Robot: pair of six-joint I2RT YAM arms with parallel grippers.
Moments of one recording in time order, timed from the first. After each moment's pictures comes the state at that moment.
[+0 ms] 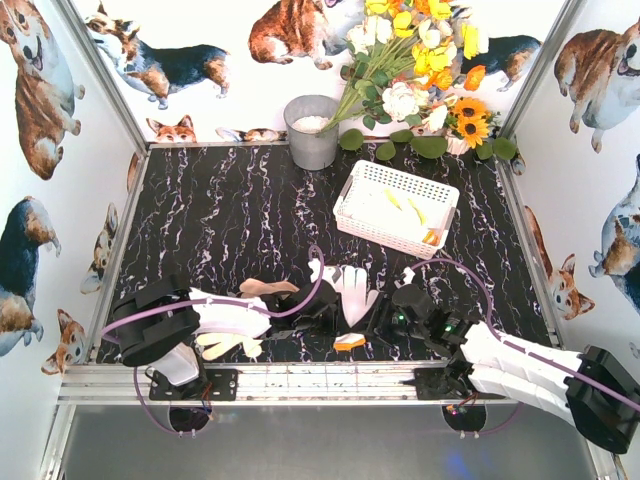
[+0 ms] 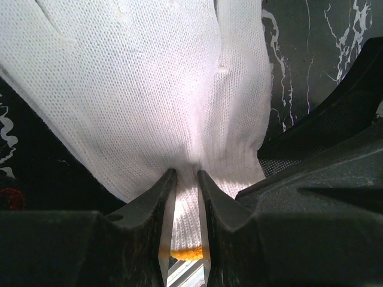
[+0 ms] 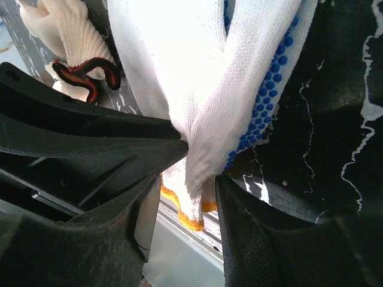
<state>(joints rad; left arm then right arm) -1.13 1.58 0.63 0.19 -0.02 -0.97 0.84 0.84 0.21 -0.11 -0.15 1.26</state>
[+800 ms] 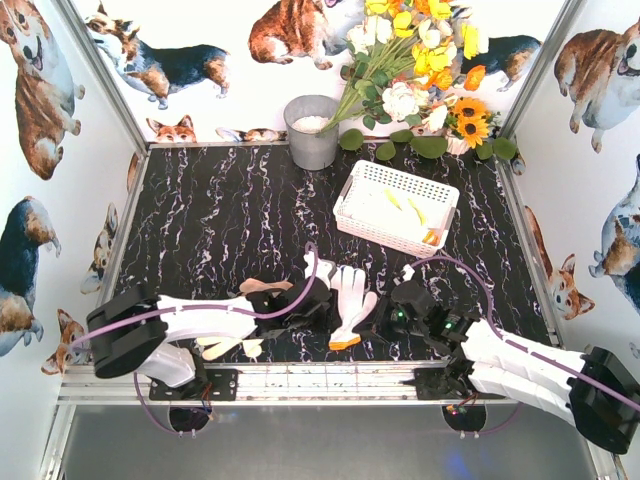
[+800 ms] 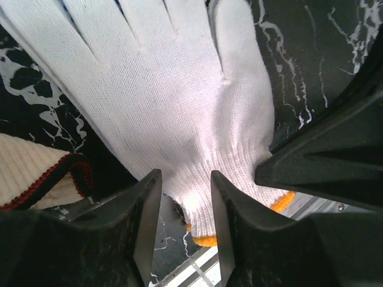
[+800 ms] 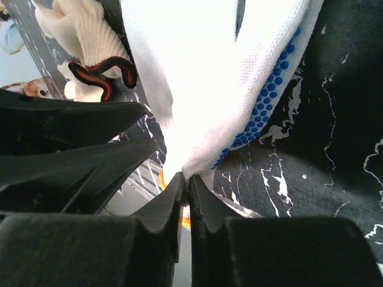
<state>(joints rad) -1.13 1.45 0.64 0.04 -0.12 -0.82 0.84 0.84 0.25 -0.14 -0.16 1.30</state>
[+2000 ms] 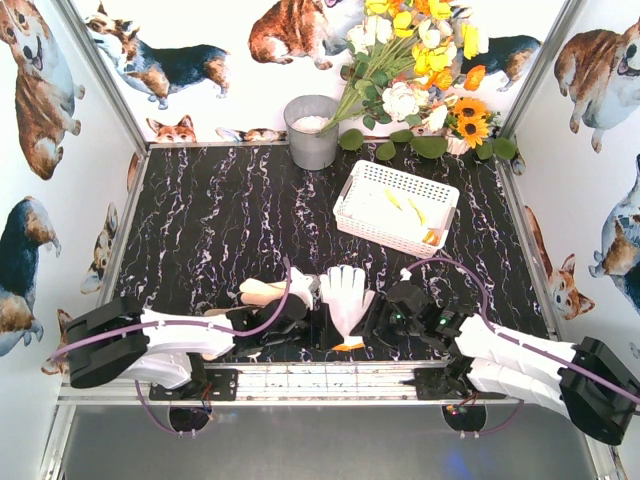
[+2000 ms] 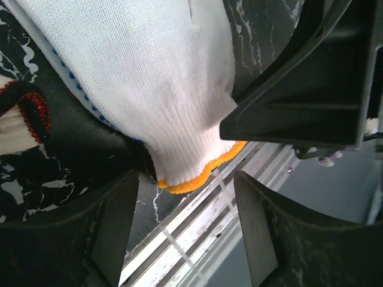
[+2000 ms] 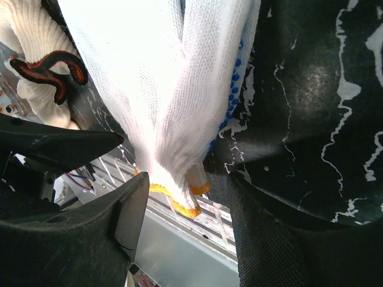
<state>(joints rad) -1.18 1.28 0.40 0.26 -0.04 -0.95 0.84 0.91 0.28 -0.24 -0.17 1.26</state>
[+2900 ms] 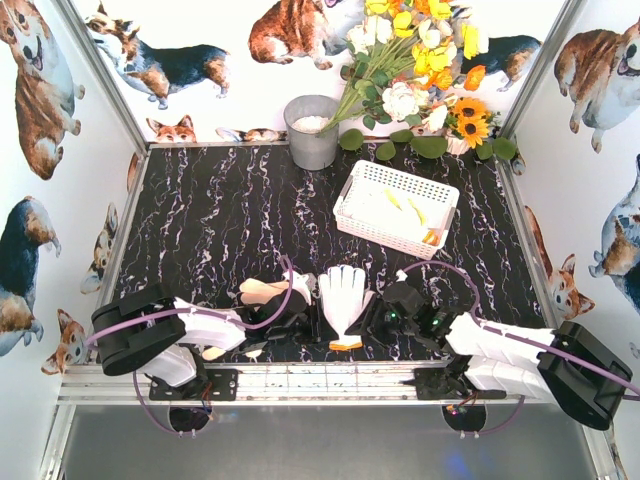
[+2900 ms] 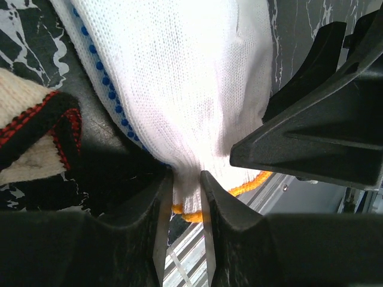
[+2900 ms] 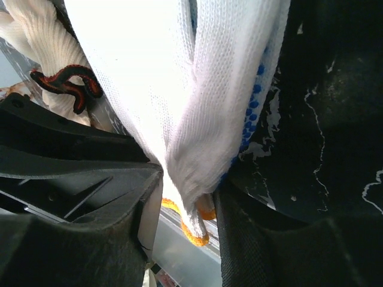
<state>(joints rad) -1.08 1.47 0.36 0.49 0.08 -1.10 0.84 1.04 0.24 -0.01 -0.21 1.34</state>
